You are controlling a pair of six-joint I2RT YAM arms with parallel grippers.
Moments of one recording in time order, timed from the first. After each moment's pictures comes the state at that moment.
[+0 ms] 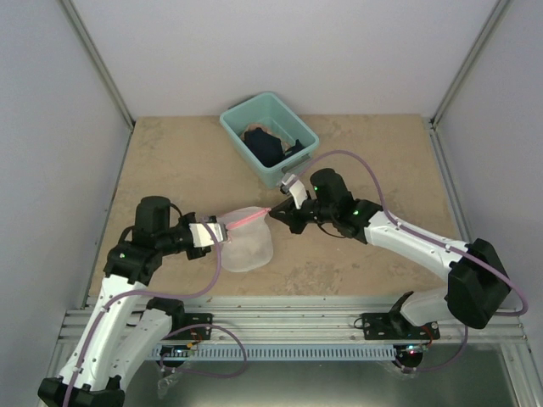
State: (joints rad) left arm -0.25 0.68 0.77 -0.78 0.60 0.96; right arm 0.79 1.40 0.96 -0.13 -0.41 0.12
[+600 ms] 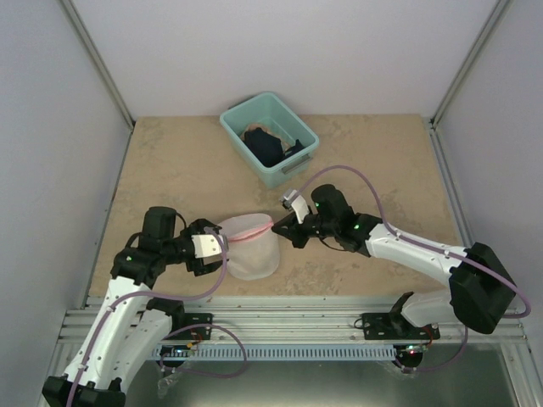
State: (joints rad) left arm -0.24 0.65 0.64 -0.80 0.58 1.02; right arm 0.82 1.35 0.80 -0.03 -0.44 0.15
